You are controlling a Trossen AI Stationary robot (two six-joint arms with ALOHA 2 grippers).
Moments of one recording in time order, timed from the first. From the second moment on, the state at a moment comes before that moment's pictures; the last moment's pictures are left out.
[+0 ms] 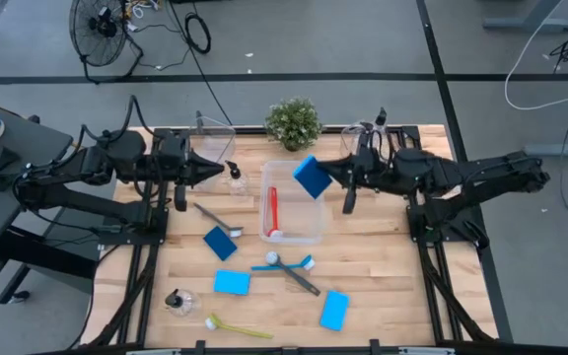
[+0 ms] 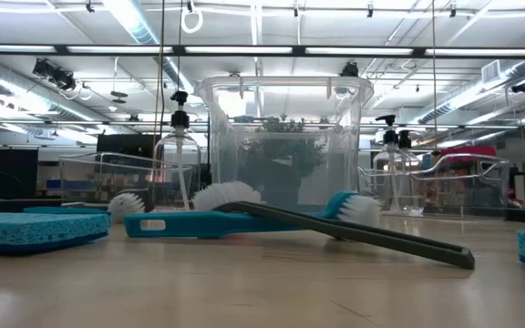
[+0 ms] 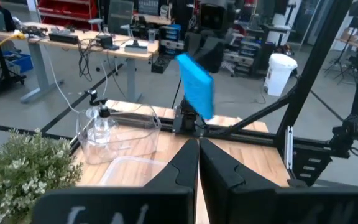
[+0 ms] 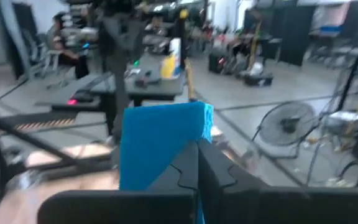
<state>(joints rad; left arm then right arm) 0.00 0.88 1.19 -0.43 -0.09 -0.13 0.13 1.11 1.09 -0.02 0.40 0.02</state>
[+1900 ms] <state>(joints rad) 0.15 1.20 1.19 0.20 -0.08 -0.10 -0.22 1.11 1.09 0.38 0.09 -0.03</state>
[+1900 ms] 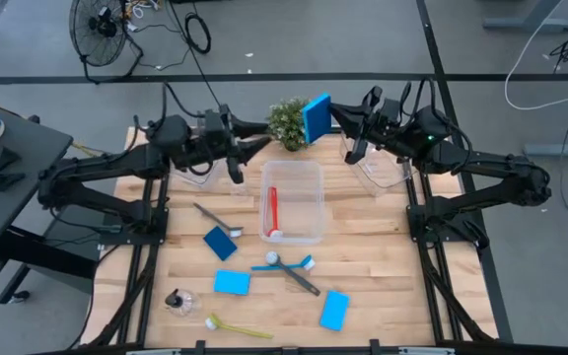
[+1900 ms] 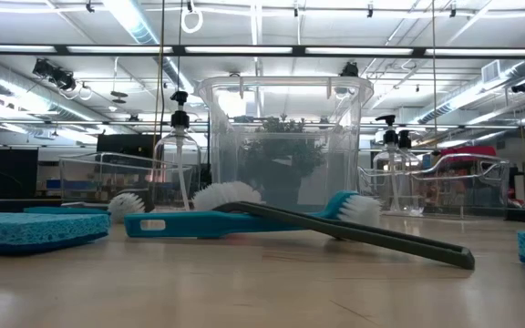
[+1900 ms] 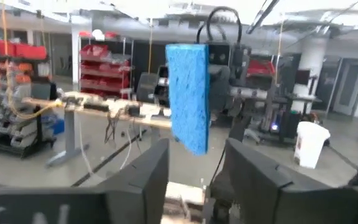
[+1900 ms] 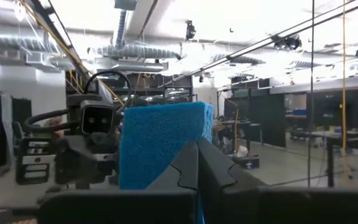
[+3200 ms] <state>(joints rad) 0.17 1.44 1.19 0.45 -0.27 -0.06 -0.22 1.22 1.09 0.36 0.22 -0.10</state>
